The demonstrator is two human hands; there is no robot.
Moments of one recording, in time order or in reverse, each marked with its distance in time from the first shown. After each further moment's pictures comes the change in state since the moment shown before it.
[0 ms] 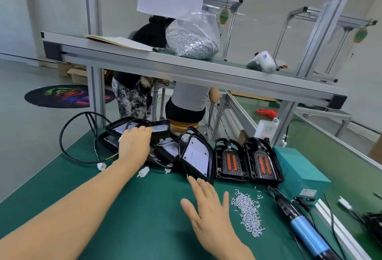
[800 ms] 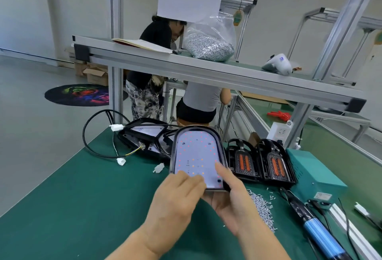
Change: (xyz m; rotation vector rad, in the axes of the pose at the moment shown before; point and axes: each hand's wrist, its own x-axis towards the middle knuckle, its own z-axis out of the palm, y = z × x) left_hand -0.136 0.055 -0.059 -0.392 0.415 0.511; right_hand 0.010 -0.023 -0.038 1.784 -0.112 0.106
